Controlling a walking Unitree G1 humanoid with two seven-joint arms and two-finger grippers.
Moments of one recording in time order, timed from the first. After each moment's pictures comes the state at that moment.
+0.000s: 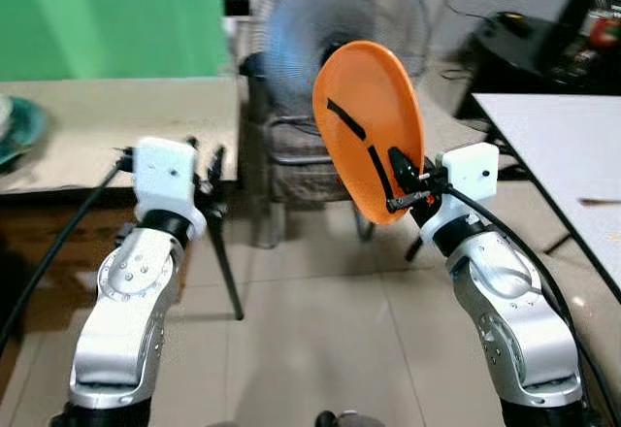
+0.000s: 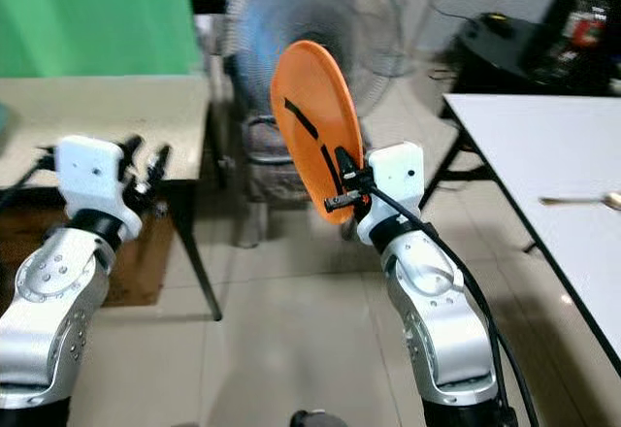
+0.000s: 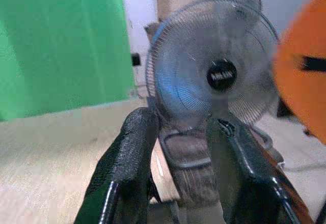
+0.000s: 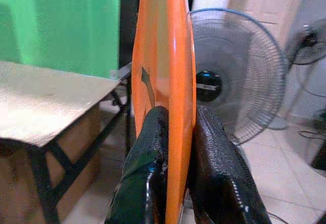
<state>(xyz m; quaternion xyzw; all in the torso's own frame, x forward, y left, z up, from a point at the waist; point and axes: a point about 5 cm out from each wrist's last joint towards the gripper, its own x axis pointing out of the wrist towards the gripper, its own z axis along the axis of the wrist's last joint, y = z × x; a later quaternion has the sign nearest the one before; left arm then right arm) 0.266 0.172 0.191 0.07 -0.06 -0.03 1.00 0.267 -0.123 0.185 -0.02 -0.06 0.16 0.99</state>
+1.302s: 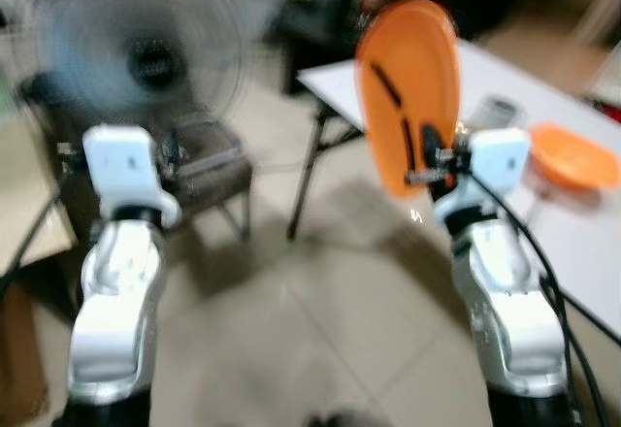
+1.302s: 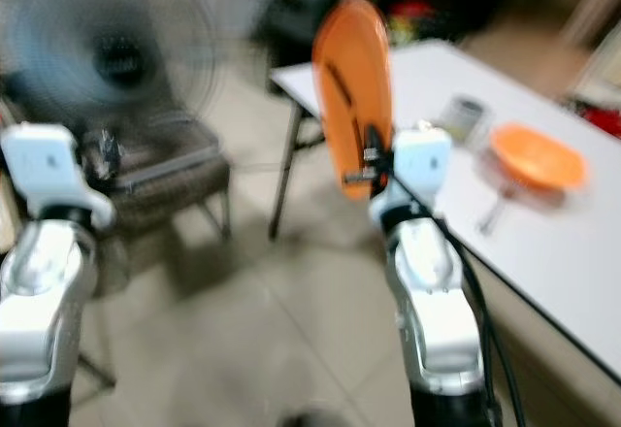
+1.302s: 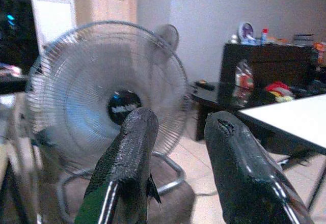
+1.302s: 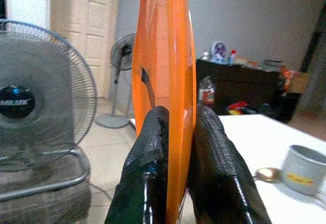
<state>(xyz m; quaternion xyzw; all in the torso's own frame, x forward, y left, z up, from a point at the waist) 0.269 0.187 0.198 0.05 -0.09 0.06 0.99 0.277 -0.132 0.196 0.00 -0.12 0.06 0.99</state>
